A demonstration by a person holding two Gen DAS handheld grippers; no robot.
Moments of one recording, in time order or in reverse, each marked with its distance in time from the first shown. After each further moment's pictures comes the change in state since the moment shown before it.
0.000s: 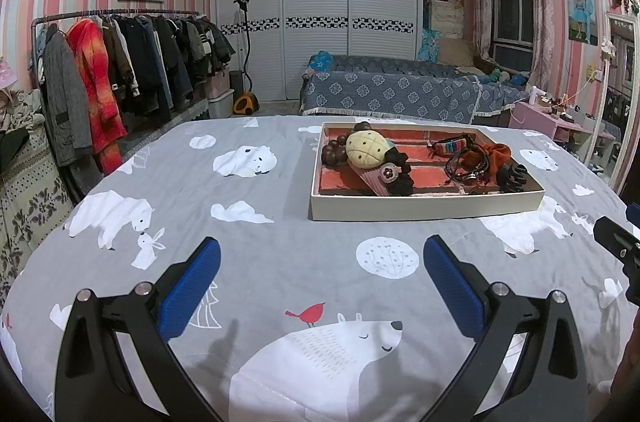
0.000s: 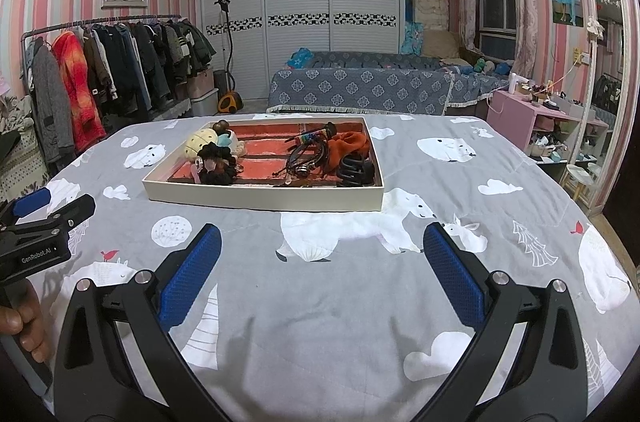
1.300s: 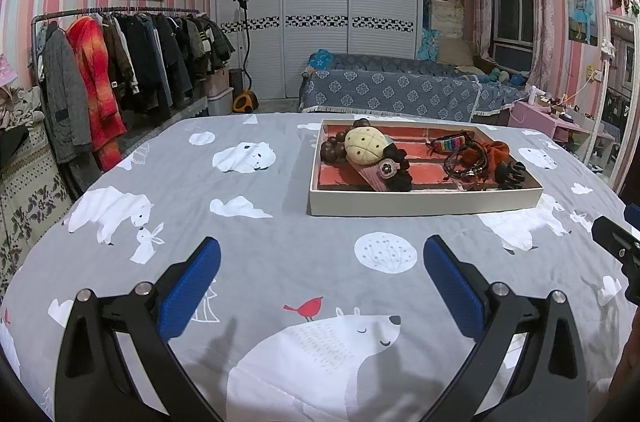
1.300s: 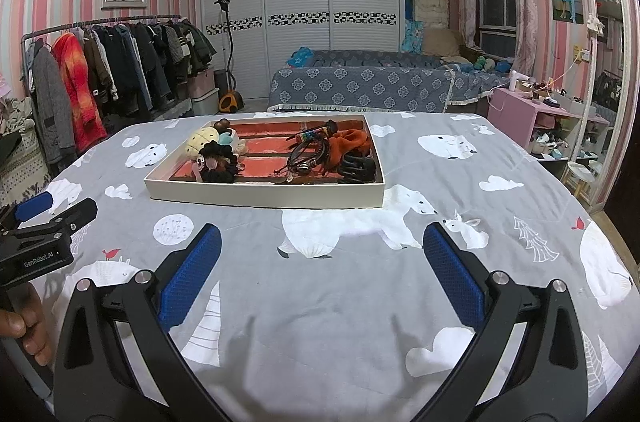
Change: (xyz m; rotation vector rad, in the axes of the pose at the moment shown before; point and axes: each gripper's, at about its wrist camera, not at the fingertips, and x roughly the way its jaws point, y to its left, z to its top) left arm -0.001 0.002 -0.005 -0.004 0.004 -0.002; right arm -0.004 0.000 -0.001 0.006 0.008 0.009
